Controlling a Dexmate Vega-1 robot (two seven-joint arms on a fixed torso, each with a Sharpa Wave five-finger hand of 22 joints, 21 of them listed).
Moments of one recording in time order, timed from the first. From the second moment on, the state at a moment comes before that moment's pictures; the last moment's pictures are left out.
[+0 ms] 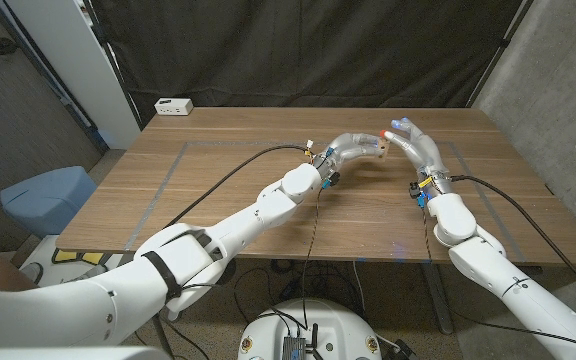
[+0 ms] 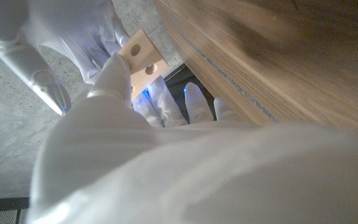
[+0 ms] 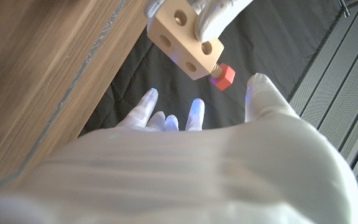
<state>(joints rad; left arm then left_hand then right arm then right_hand) 0.43 0.05 0.83 -0.86 -0.15 -0.38 0.01 0.98 0.03 0.28 -0.16 0.21 0.84 -0.18 0.30 0.21 0.87 -0.22 0.31 0.49 0.46 -0.05 0.22 0.20 0.14 0.13 0.21 0.18 -1.06 -0.61 -0.29 -1.57 0.26 0.40 -0.31 0.71 -0.13 0.42 -0.13 0.23 0.28 -0.03 0.56 0.23 0.06 0.04 0.19 0.20 0.05 0.01 0.19 0.21 0.39 0.02 0.18 0.17</state>
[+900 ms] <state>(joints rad) 0.43 0.06 0.83 -0.87 -0.13 -0.39 0.01 0.98 0.04 0.28 -0.16 0.22 0.84 -0.18 0.30 0.21 0.87 -0.22 0.31 0.49 0.46 -0.05 0.22 0.20 0.14 0.13 0.21 0.18 -1.14 -0.88 -0.19 -1.88 0.25 0.05 -0.24 0.70 -0.12 0.41 -0.14 0.22 0.26 -0.01 0.52 0.22 0.06 0.04 0.19 0.20 0.06 0.06 0.19 0.20 0.39 0.07 0.18 0.16</state>
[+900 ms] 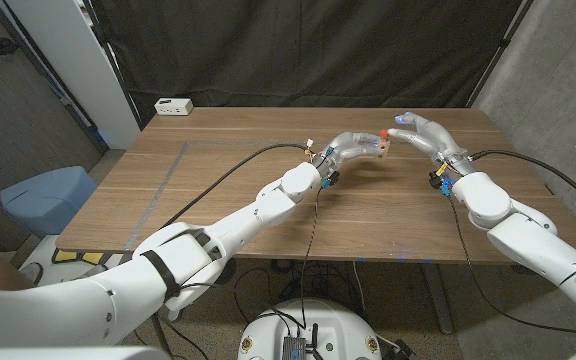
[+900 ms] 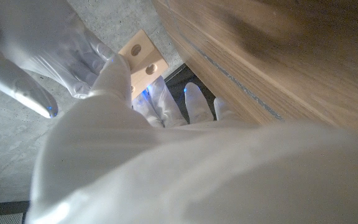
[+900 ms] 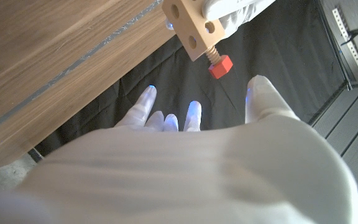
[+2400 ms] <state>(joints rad) 0.46 0.10 0.84 -0.95 -0.11 -0.36 0.03 0.98 0.04 0.27 -0.15 0.22 0.84 -0.18 0.30 0.21 0.87 -0.22 0.30 0.49 0.46 -0.05 0.22 0.20 0.14 0.13 0.21 0.18 -1.04 -1.23 -0.13 -2.17 0.32 -0.43 0.00 0.72 -0.10 0.42 -0.16 0.21 0.20 0.00 0.44 0.20 0.00 0.03 0.19 0.20 -0.01 0.13 0.19 0.19 0.31 0.14 0.18 0.16</state>
